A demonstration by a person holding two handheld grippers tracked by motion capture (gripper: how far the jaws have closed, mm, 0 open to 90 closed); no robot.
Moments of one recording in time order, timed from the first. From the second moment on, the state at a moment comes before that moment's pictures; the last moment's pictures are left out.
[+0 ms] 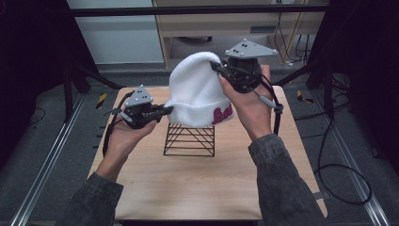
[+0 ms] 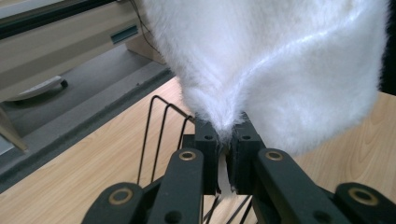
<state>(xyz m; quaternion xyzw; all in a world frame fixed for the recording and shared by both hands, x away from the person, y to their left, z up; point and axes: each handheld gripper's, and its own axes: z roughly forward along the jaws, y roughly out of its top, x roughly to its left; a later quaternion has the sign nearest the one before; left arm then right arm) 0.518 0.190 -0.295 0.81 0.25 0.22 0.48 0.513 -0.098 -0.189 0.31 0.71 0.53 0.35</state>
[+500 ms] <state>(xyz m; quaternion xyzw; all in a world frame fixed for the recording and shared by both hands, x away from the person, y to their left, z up) 0.541 0.212 -0.311 0.81 0.29 0.23 0.46 0.556 -0.074 -0.222 0.33 0.74 0.50 0.32</state>
